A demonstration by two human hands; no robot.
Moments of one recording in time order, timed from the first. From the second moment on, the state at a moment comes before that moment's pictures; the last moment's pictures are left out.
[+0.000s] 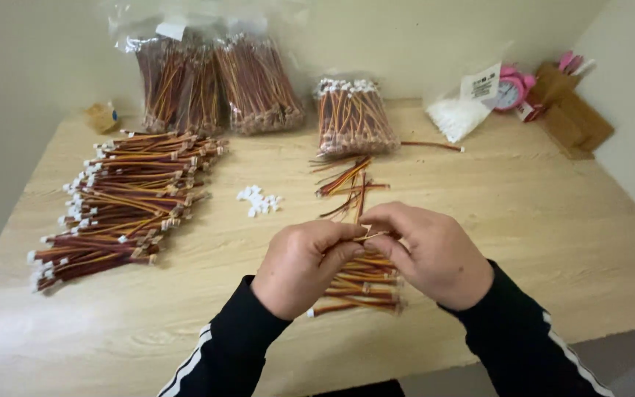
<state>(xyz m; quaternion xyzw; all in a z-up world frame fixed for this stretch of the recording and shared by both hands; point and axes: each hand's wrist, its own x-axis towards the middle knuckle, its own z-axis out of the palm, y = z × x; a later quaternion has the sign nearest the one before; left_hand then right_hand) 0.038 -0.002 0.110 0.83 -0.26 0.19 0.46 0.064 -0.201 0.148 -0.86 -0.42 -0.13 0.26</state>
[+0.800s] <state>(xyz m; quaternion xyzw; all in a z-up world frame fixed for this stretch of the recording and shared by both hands) 0.020 0.038 0.070 0.74 -0.04 0.03 0.67 0.073 -0.238 0.087 -0.66 -0.08 -0.01 0.74</state>
